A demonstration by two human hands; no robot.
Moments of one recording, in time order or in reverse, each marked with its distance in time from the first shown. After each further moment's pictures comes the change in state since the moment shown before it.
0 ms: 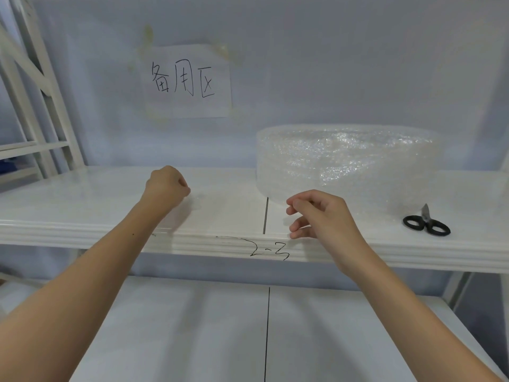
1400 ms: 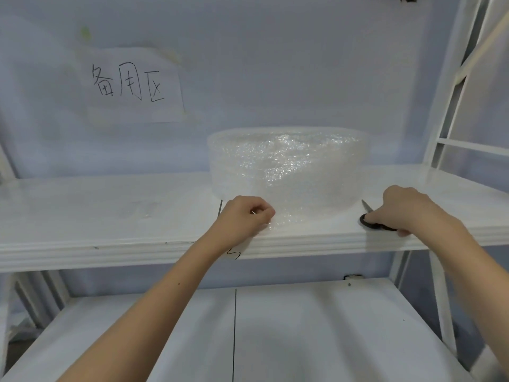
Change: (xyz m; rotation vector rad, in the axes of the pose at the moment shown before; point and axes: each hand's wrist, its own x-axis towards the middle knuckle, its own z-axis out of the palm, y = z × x) left_hand -0.117 0.144 0.085 -0.610 -0.418 0.499; right_hand 0.003 -0.020 -0.186 -1.301 0.239 0.472
